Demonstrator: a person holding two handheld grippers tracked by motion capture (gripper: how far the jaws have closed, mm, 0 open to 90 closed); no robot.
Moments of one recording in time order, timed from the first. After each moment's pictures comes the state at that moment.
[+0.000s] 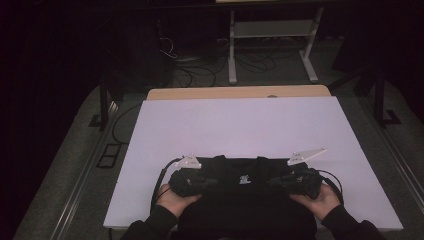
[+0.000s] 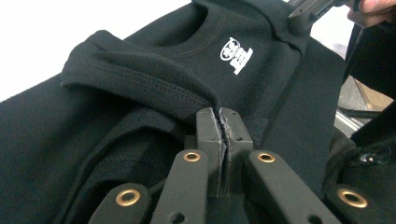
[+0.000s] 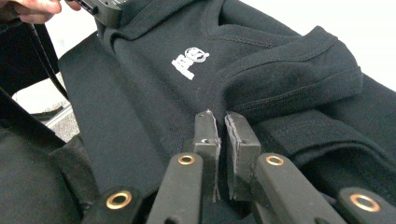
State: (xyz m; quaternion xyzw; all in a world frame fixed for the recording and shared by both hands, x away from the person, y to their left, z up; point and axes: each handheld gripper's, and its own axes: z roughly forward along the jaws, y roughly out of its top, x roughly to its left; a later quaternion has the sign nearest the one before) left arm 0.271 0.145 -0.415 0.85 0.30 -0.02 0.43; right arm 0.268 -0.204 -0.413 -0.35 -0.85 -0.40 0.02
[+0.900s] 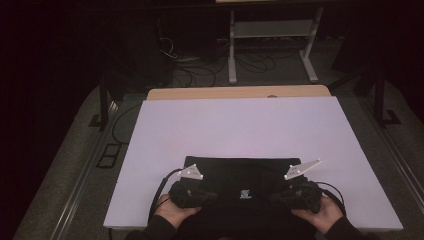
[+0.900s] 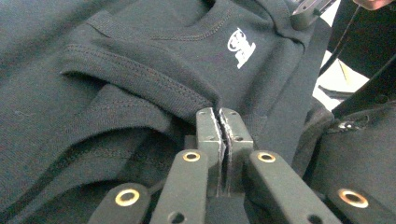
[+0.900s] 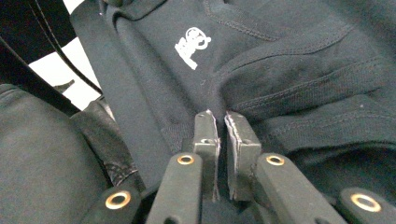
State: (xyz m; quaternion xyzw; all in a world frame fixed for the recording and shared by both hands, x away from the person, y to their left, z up) left arm 0.252 0.144 -0.425 0.86 0.31 -0.06 0.40; right arm 0.243 -0.199 -0.424 -0.35 -0.86 -0.36 0.06
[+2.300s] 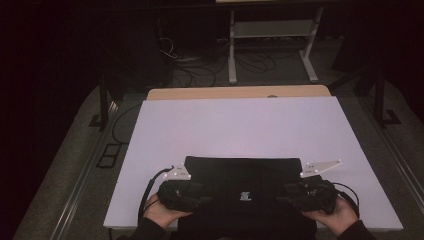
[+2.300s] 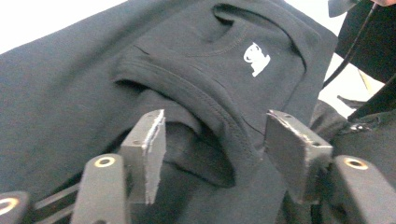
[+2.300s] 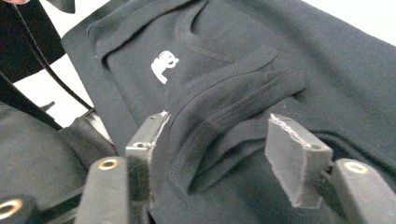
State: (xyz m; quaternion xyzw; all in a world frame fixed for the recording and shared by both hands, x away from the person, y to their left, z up) left arm 0.246 0.170 -0.410 0.85 0.31 -0.01 0.42; right arm 0.234 -0.225 -0.407 -0.37 -0.84 -0.39 0.01
